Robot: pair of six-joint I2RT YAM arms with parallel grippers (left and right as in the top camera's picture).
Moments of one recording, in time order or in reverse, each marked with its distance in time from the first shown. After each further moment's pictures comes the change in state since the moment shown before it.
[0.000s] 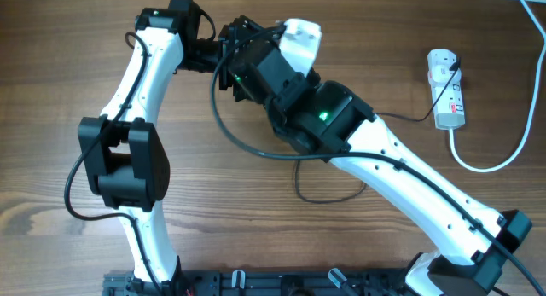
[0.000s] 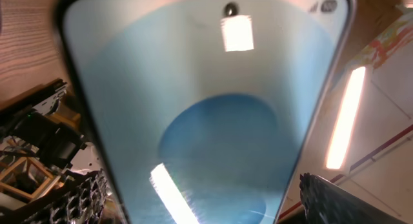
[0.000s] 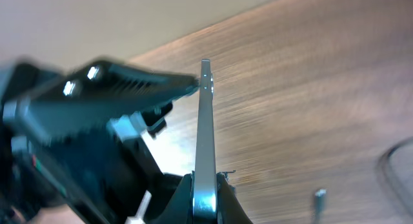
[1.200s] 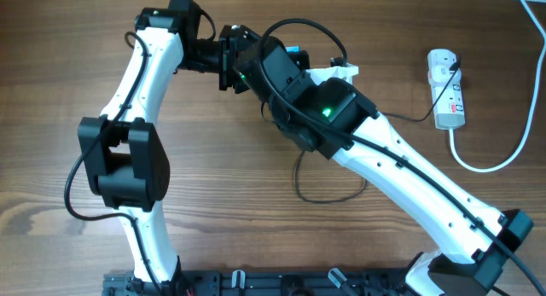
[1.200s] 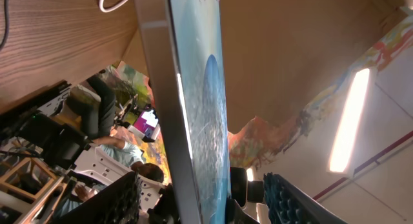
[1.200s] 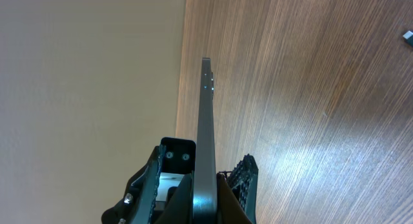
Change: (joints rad) left arm 0.000 0.000 0.002 0.000 -0.016 0.000; right arm -0.014 0.000 0.000 -0.062 0.012 1.067
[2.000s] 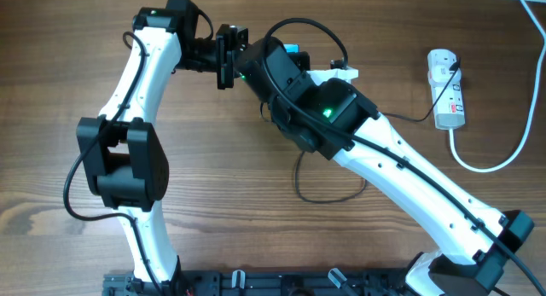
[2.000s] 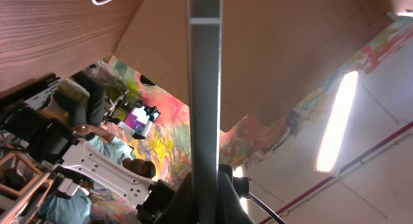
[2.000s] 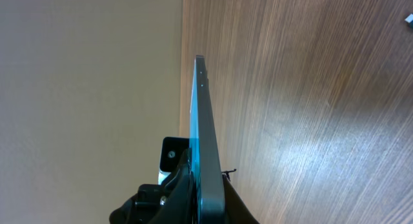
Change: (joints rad) left arm 0.006 0.000 0.002 -0.006 0.026 -0.034; right arm 0.001 -0.003 0.000 0.001 -0.015 0.043
